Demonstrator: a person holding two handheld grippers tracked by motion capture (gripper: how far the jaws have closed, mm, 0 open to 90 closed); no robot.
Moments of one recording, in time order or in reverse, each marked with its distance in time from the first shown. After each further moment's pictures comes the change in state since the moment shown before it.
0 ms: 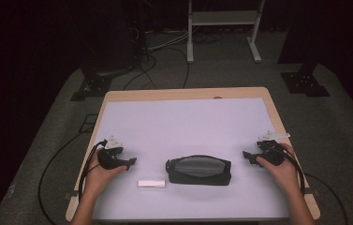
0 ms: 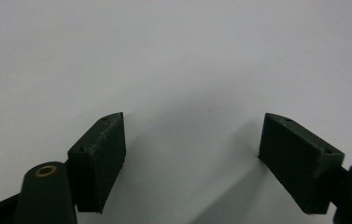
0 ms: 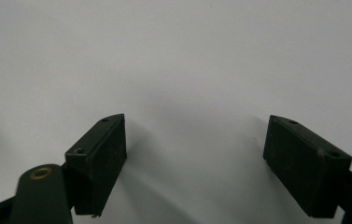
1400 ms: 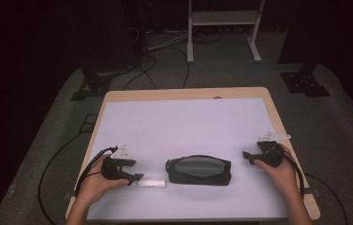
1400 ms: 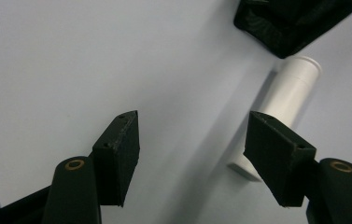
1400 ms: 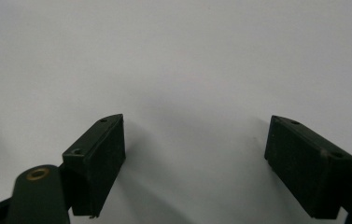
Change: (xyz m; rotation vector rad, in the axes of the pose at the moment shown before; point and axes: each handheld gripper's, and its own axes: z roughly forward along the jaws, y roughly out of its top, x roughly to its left) left arm -0.055 0.019 -0.035 0.117 -0.245 0.233; right arm 0.000 -0.003 0.001 -0.019 -0.005 0.011
